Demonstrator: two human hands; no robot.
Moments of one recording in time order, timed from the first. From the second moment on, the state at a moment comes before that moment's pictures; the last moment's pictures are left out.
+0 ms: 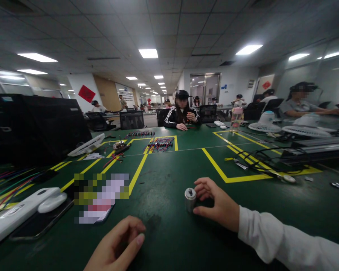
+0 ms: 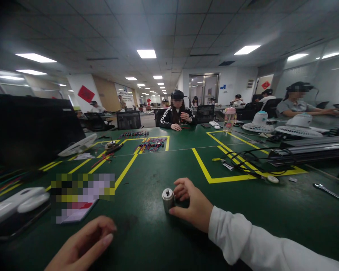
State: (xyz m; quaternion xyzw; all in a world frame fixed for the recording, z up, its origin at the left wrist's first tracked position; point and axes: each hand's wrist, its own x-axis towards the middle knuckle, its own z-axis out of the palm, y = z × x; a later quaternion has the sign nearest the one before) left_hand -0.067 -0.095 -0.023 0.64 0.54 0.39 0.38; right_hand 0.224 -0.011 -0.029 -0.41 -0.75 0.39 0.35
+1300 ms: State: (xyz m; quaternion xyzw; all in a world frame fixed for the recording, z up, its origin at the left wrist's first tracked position) left_hand 0.042 -0.032 -0.013 0.71 0.44 0.46 0.30; right_hand 0.219 -0.015 -0.018 -0.43 -0.80 0.33 0.27
